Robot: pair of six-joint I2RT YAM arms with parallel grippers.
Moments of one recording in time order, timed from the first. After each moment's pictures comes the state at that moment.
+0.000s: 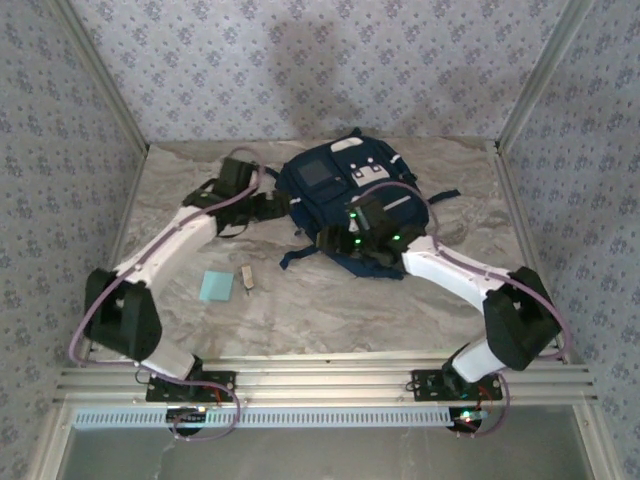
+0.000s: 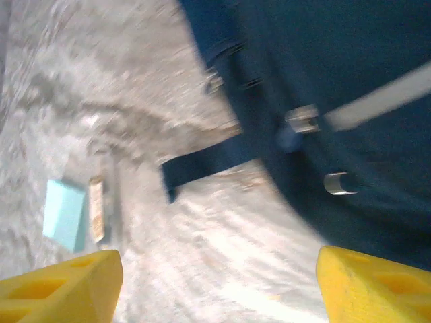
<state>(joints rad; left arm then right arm) -0.37 1.49 1.21 -0.59 0.05 -0.54 0.72 1.53 1.05 -0.32 -0.12 0.71</state>
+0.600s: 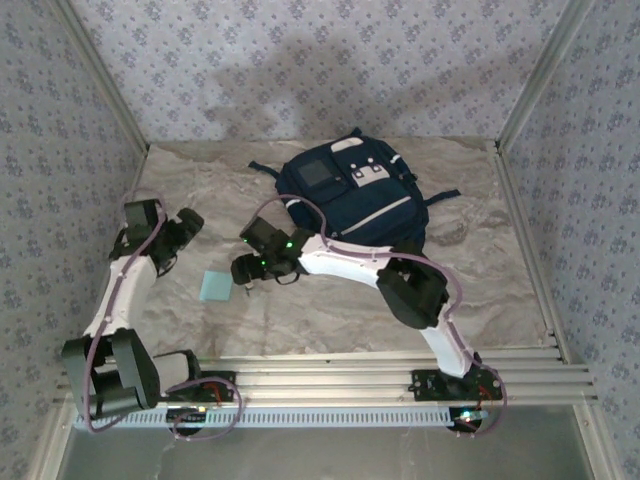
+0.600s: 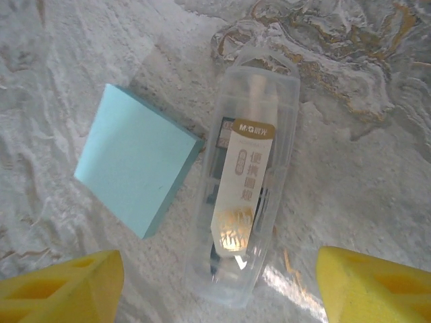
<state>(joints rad) 0.19 1.18 0.79 -0.45 0.15 -0.71 1.04 2.15 1.71 -0.50 -0.09 0.66</state>
